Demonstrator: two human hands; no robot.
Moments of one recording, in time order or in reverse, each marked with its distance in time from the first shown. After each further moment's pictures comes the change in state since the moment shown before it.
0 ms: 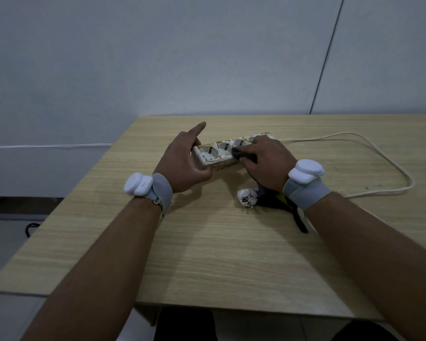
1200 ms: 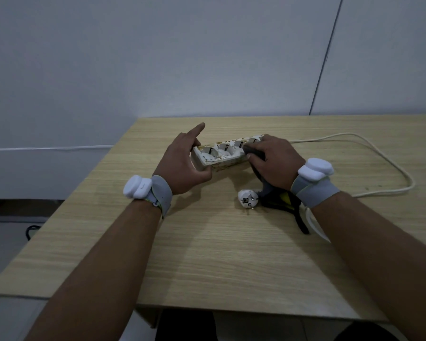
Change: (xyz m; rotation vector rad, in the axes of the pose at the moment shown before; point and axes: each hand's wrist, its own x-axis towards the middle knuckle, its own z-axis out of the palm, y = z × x) left_hand -0.001 0.002 -0.001 0.006 0.016 0.019; right_hand -0.002 0.008 -0.013 -0.001 -0.001 0.029
